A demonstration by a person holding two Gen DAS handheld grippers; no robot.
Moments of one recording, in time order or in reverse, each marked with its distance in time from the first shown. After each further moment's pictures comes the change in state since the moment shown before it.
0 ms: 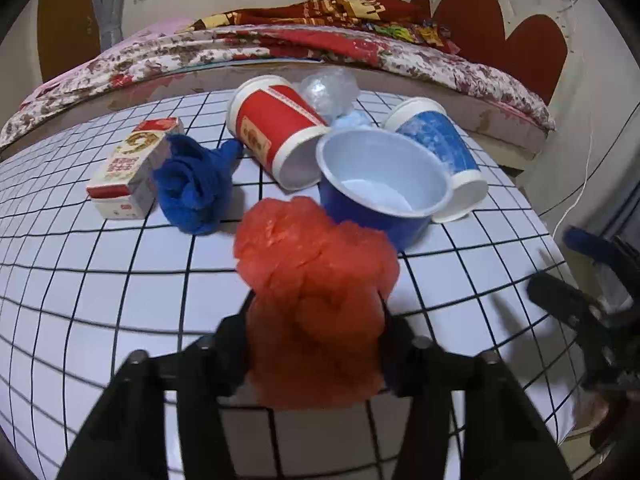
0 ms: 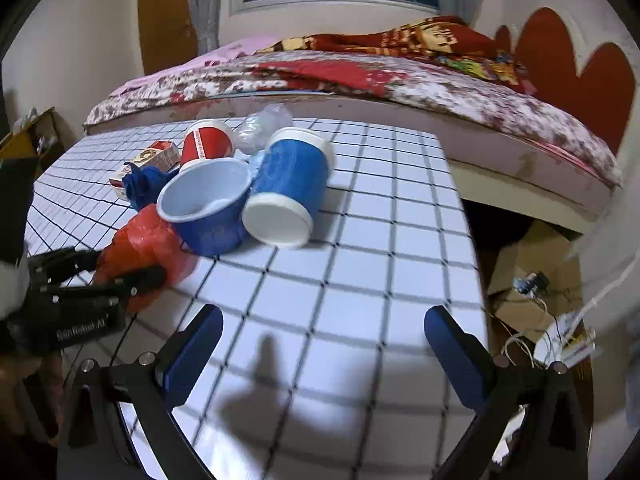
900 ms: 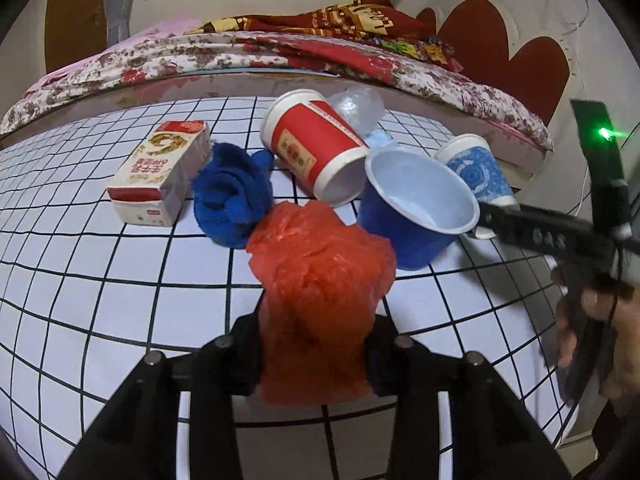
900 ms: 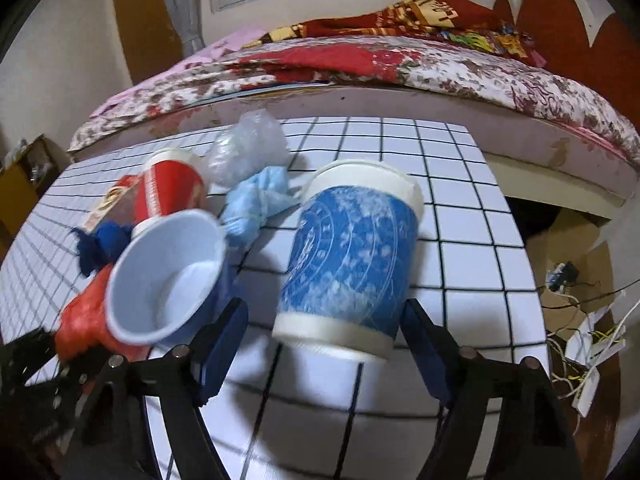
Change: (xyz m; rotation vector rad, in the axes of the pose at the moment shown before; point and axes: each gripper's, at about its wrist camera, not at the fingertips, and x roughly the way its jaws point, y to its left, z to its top) left arm -0.002 0.030 0.004 -0.040 -0.035 -0.032; right arm 0.069 -0.011 0.051 0.117 0.048 0.031
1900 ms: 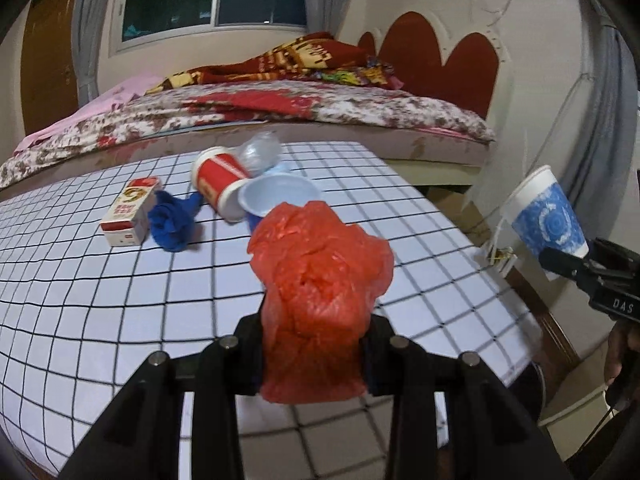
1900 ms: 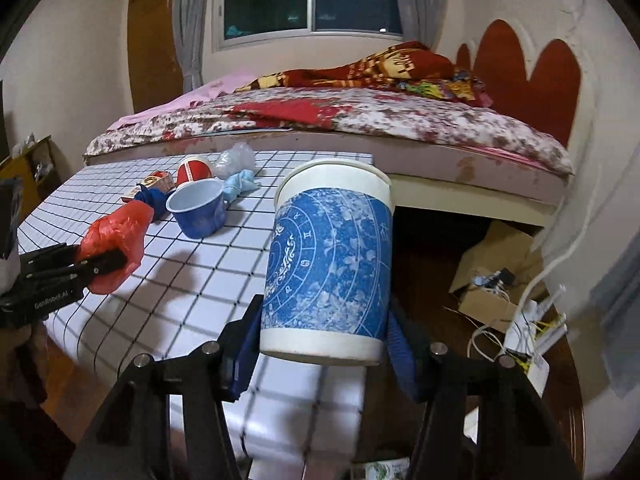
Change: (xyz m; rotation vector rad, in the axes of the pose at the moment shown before) left arm -0.081 -0.079 -0.044 0.156 -0.149 -0.072; right arm -0.196 -0.062 -0.133 -0.036 -0.191 -0.087
